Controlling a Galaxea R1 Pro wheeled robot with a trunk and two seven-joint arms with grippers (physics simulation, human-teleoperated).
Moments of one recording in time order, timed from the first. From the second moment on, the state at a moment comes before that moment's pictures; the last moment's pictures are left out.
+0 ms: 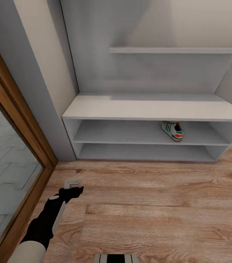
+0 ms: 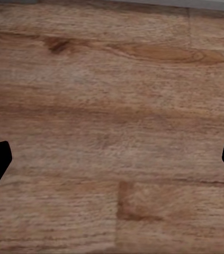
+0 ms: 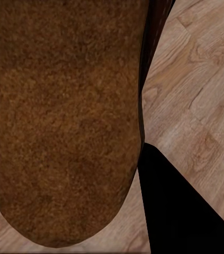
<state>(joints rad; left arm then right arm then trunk) -0.52 -0.02 0.10 -0.95 -0.04 0.39 -0.06 -0.38 -0.60 -0.74 -1.00 0.01 0.65 0.02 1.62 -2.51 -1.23</state>
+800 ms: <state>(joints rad) -0.52 -0.03 0.10 -0.95 -0.04 0.36 -0.06 -0.38 -0.60 -0.74 -1.00 0.01 0.65 0.03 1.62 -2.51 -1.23</state>
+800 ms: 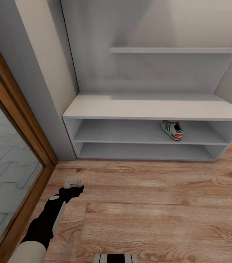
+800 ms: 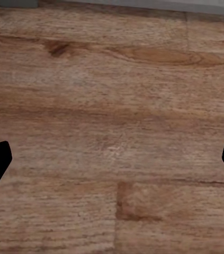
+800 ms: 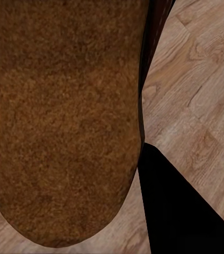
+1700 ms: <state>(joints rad) -0.52 0.13 0.40 -0.88 -0.04 0.03 -1.07 -0.39 -0.08 -0.19 -0.98 0.00 0.69 0.03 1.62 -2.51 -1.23</state>
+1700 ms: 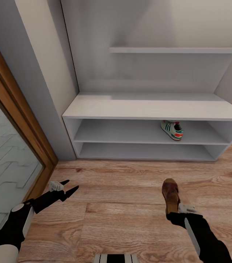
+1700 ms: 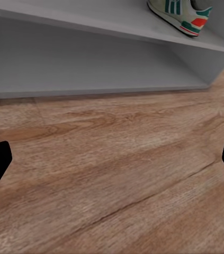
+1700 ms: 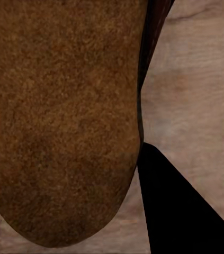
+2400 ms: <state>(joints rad) -0.52 0.12 0.40 -0.88 -0.04 0.03 -1.07 -0.70 0.08 0.02 -0.98 0.01 0.93 0.02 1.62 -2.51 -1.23</state>
